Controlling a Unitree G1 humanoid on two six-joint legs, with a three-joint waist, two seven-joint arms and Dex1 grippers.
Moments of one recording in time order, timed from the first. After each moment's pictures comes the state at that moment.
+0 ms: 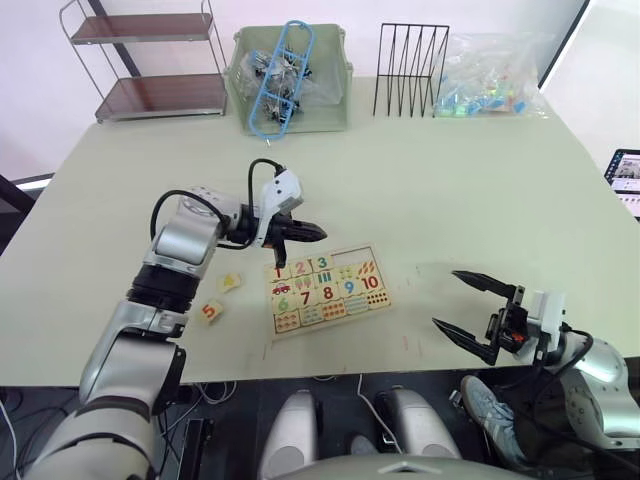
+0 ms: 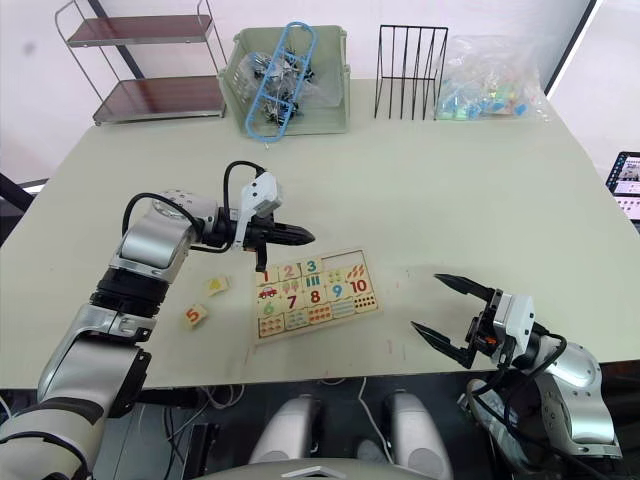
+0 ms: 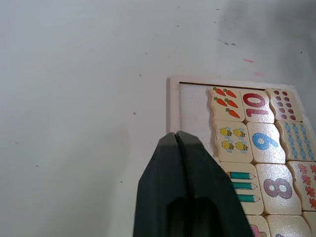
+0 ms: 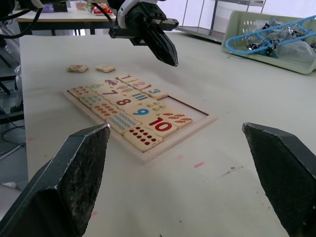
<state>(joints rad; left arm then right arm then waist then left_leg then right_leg) -0.75 0.63 -0.21 0.29 -0.17 0.46 -1.28 0.14 -0.49 -0.10 -0.11 0.50 -0.24 1.12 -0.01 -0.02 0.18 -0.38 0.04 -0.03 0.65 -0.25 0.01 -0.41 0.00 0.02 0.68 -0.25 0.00</state>
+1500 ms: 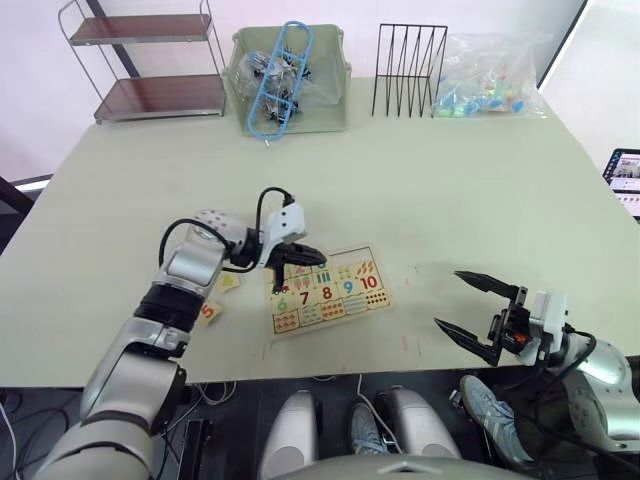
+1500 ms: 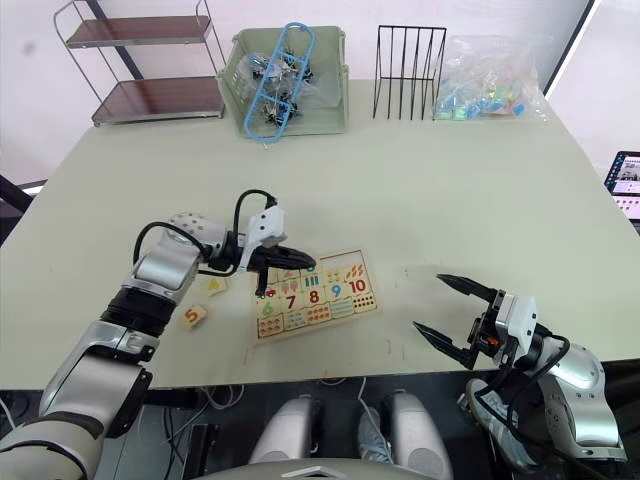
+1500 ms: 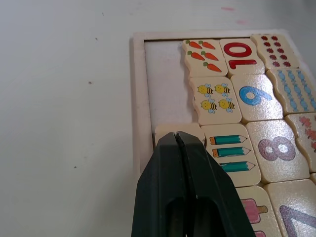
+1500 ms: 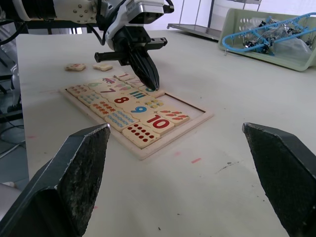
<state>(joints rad) -0.68 0.62 -0.26 0.36 -0.12 0.24 -1.32 0.15 -0.51 -0.10 -0.12 0.51 -0.24 1.11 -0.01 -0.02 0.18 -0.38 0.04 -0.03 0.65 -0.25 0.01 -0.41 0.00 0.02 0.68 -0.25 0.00</state>
